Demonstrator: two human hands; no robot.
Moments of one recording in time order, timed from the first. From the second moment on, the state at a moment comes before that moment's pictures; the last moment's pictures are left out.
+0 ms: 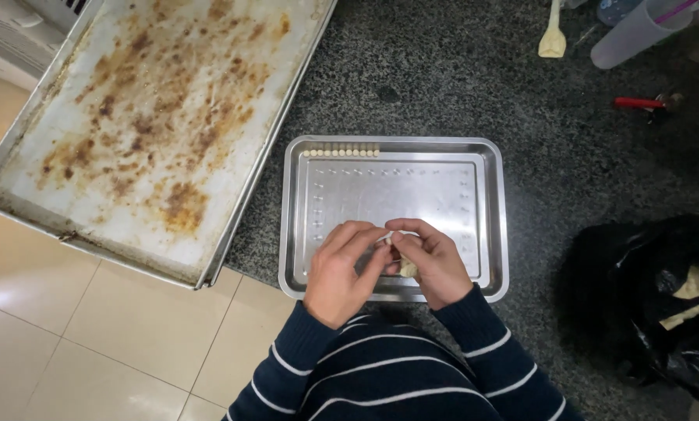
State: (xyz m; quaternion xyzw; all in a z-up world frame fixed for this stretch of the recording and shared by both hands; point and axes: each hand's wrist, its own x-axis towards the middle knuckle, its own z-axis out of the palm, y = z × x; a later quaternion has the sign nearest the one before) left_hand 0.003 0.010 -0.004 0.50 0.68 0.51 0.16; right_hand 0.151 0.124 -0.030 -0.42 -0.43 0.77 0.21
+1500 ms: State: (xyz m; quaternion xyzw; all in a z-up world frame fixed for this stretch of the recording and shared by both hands) left_hand -0.082 0.184 -0.184 0.62 0.74 0.25 -0.03; right_hand 0.166 0.168 -0.083 -0.50 -0.33 0.78 0.20
